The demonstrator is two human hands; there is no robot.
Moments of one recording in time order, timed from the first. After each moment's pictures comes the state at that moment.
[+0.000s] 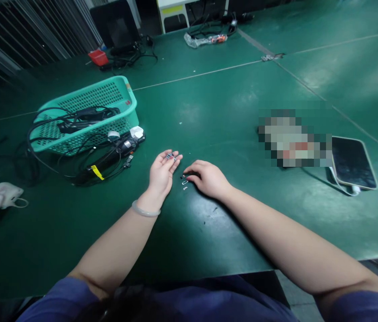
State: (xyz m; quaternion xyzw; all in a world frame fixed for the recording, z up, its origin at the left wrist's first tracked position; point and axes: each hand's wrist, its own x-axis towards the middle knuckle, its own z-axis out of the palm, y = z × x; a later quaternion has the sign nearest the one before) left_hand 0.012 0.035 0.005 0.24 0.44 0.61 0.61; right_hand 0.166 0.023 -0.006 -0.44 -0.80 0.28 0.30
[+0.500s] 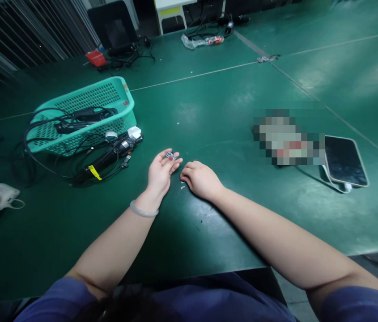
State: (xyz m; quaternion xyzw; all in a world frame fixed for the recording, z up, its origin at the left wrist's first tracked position) left_hand 0.016 0.035 0.005 0.29 0.47 0.58 0.60; right_hand 0.155 0.020 -0.005 -0.43 -0.87 0.13 0.21
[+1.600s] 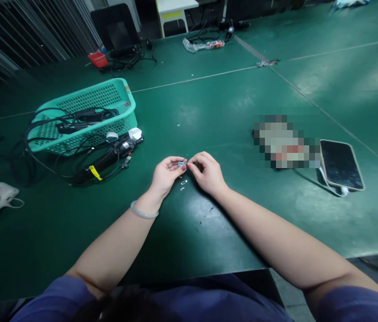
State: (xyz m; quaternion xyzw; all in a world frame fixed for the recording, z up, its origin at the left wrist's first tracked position) left_hand 0.016 0.031 0.000 0.40 0.44 0.52 0.62; right_hand 0.162 0.026 -0.001 -0.49 -0.70 0.22 0.47
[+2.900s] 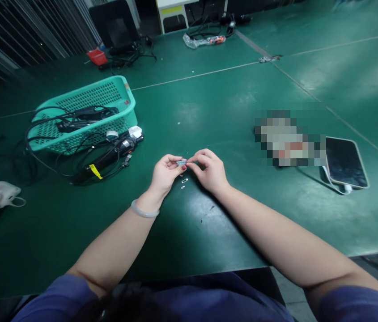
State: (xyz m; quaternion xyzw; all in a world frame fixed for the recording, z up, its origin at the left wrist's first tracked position) left_hand 0.016 0.029 0.001 0.37 0.42 0.54 0.62; right_hand 0.163 0.024 0.001 -0.49 -0.70 0.19 0.47
